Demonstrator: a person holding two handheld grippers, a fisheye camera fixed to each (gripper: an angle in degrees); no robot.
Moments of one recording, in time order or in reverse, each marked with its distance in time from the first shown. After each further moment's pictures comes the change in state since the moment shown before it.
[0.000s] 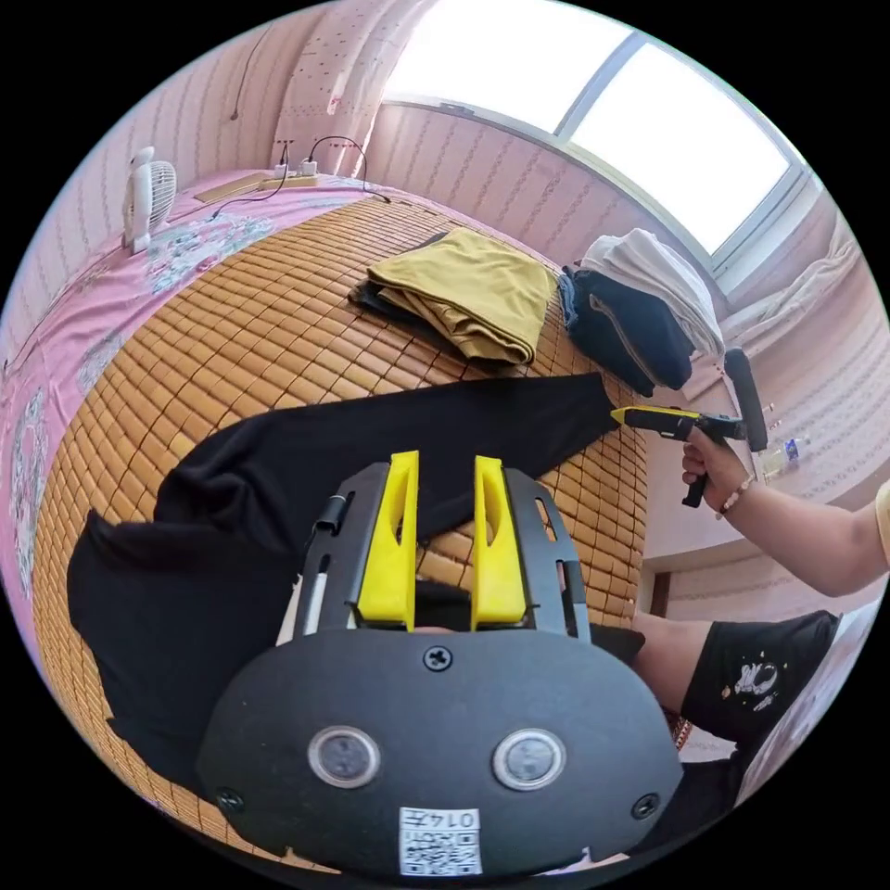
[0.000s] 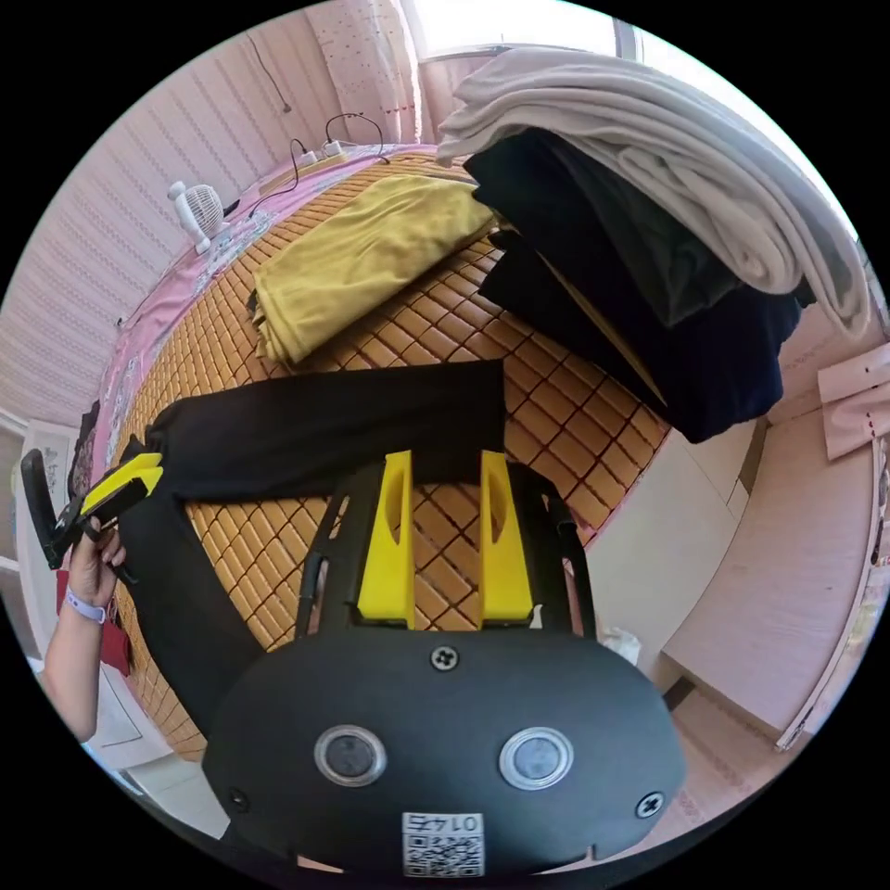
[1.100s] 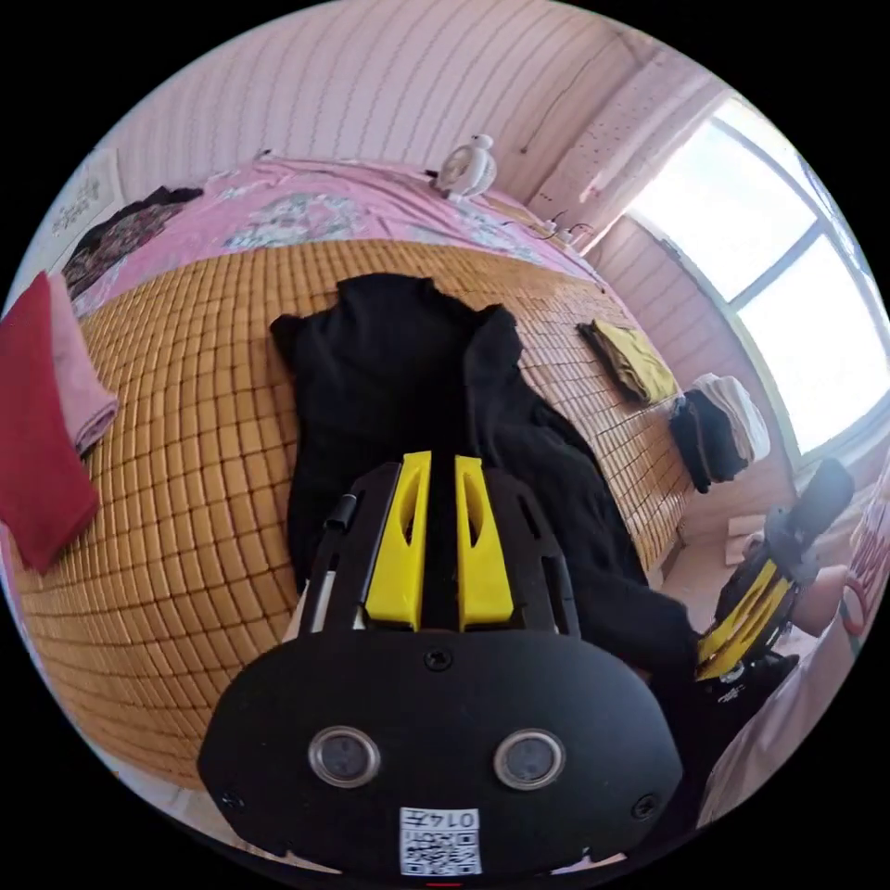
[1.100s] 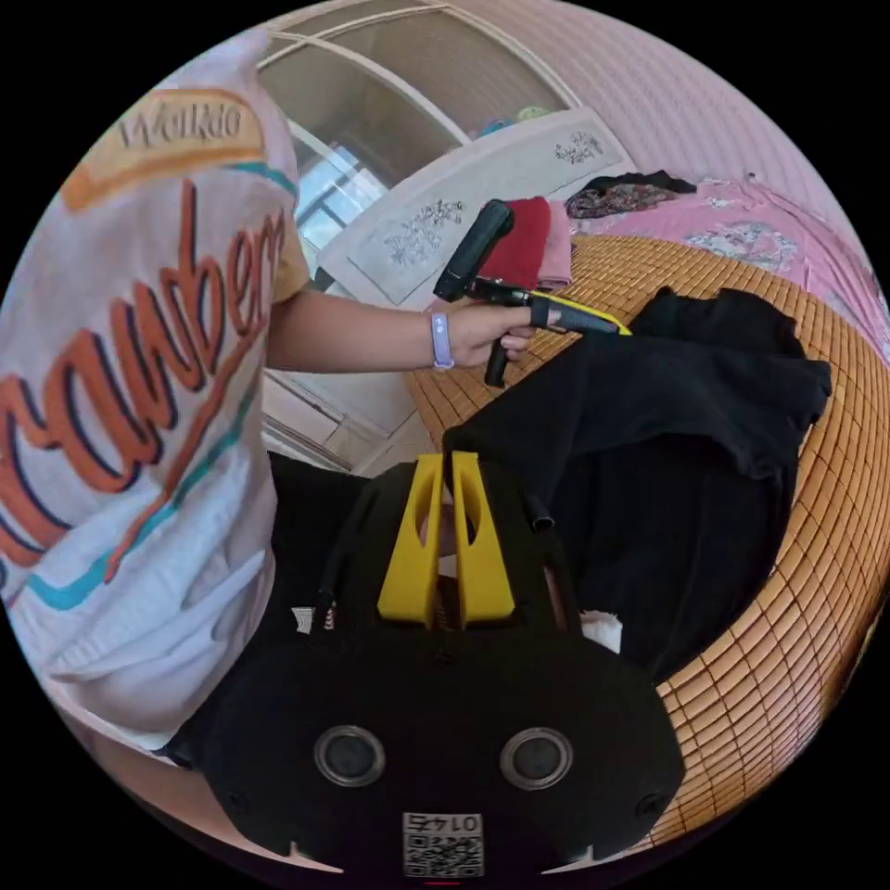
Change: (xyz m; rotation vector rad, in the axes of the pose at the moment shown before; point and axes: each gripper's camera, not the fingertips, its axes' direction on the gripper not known) left arm -0.061 0.294 -0.212 0.163 -0.245 -0.692; right arm -0.265 0.222 -0.010 -0.556 -0.934 -1.468
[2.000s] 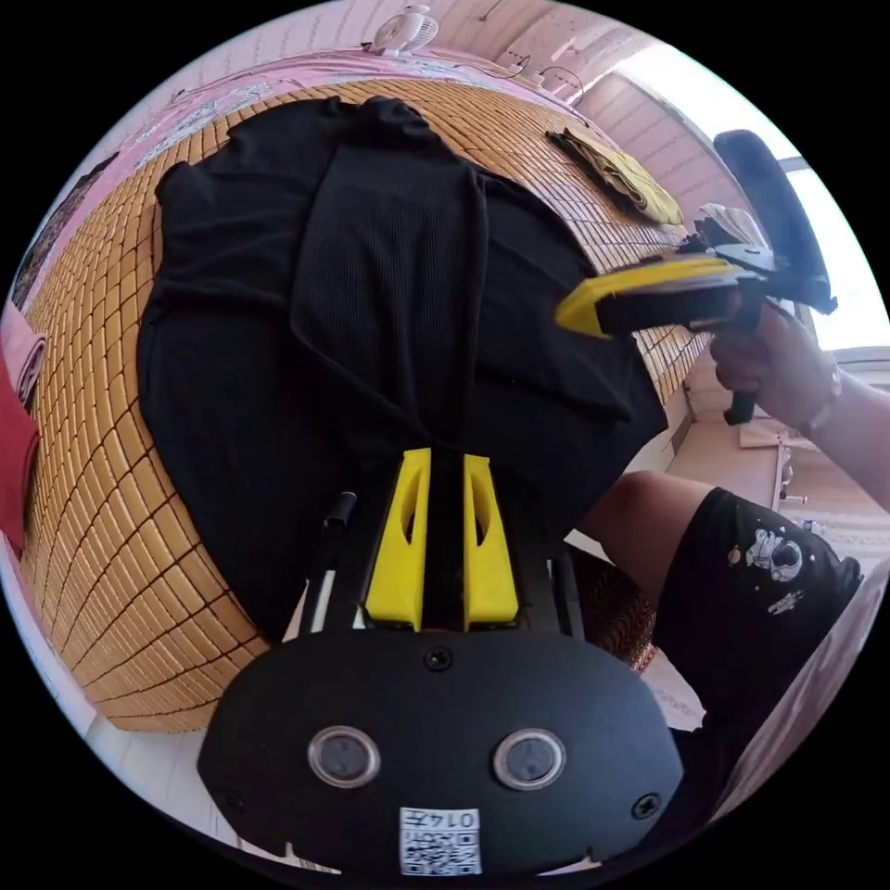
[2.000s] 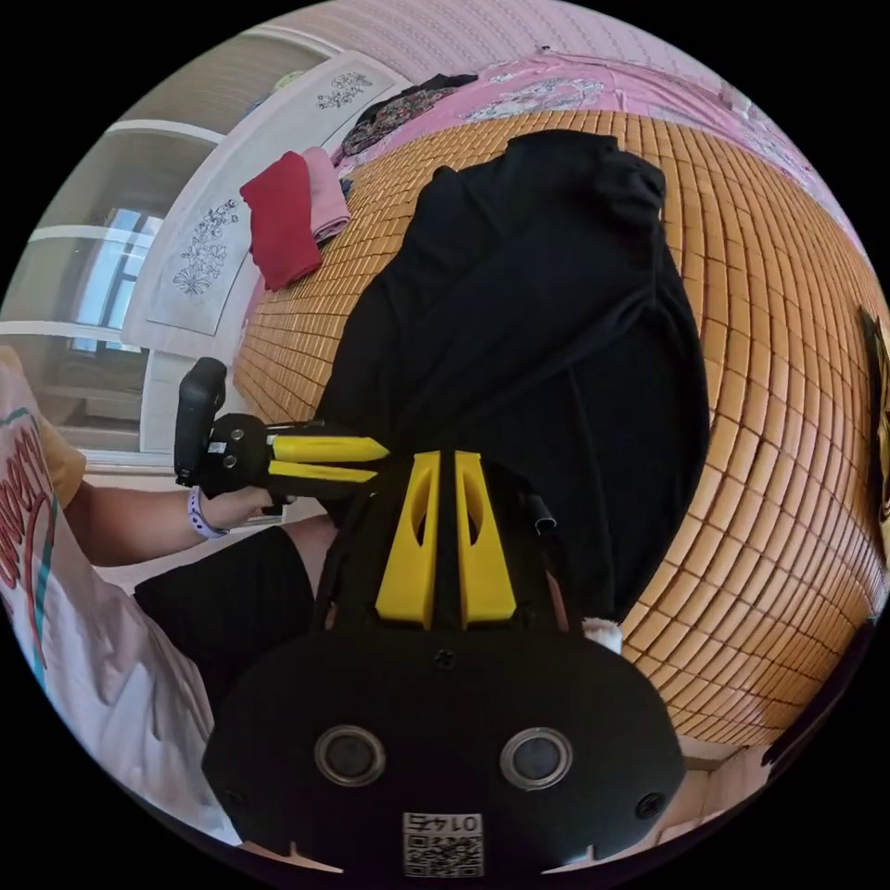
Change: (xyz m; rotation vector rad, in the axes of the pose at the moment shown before) left arm 0.097 0.066 0.007 -0.337 -0.004 0.184; right arm 0.137 -0.019 -0.002 -0.045 0.222 0.537
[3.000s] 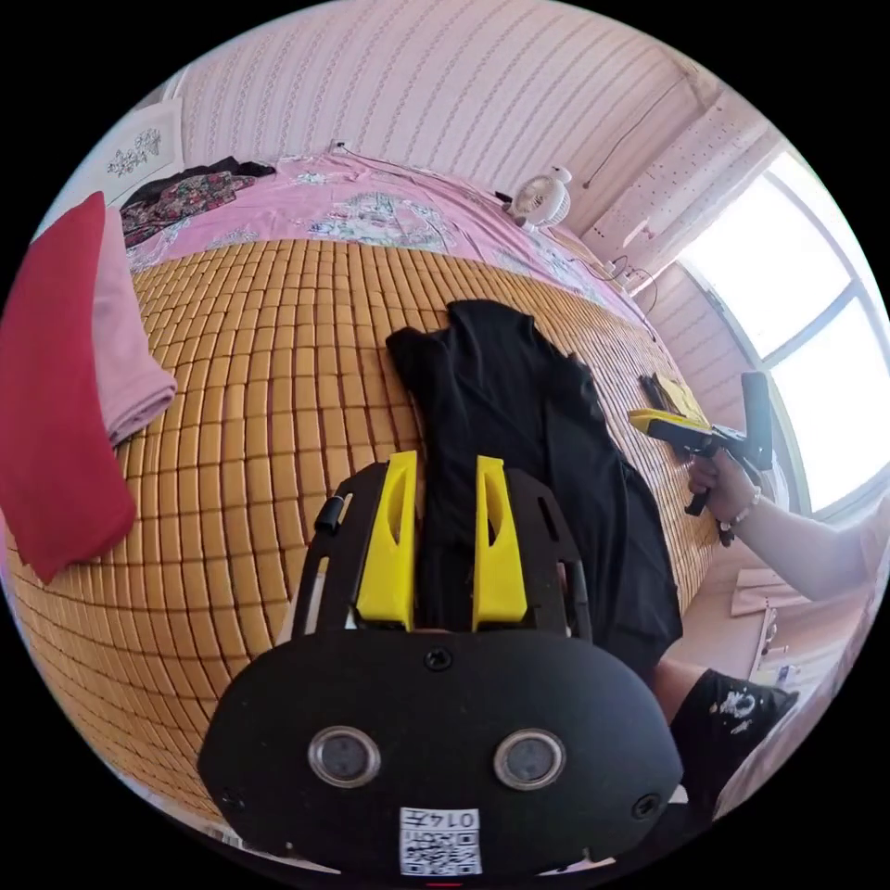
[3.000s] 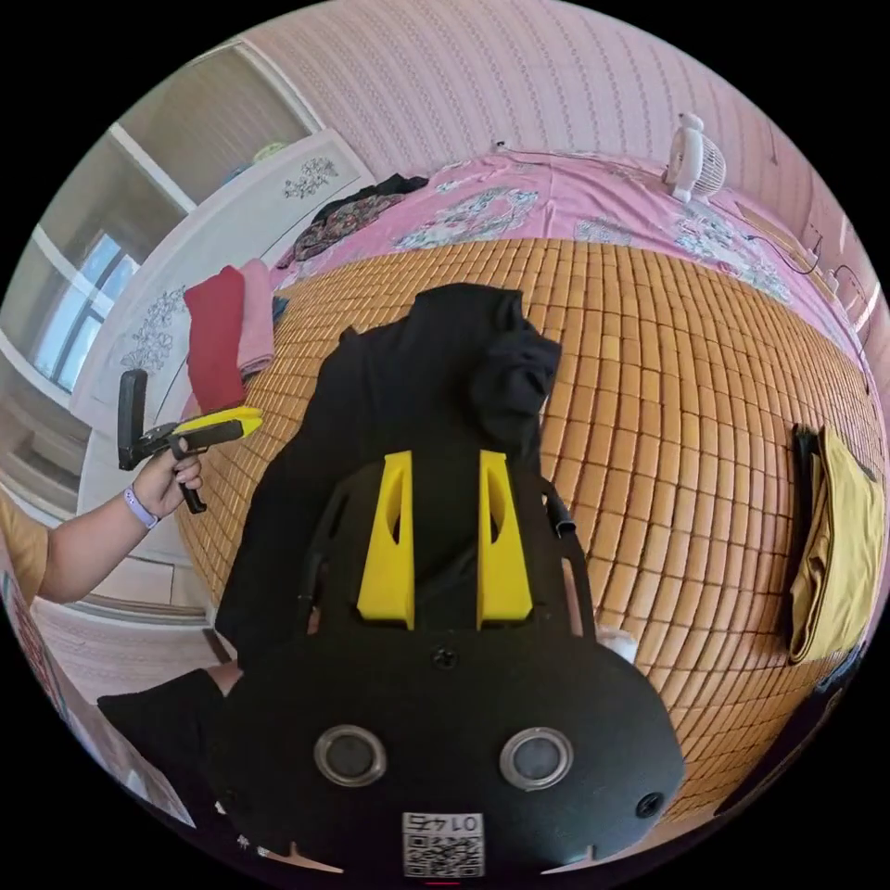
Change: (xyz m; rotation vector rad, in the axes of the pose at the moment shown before) left arm -0.191 -0.052 -0.165 0.430 0.007 -0.284; right arm 0.108 -0.145 -0.110 0.432 0.232 0.061
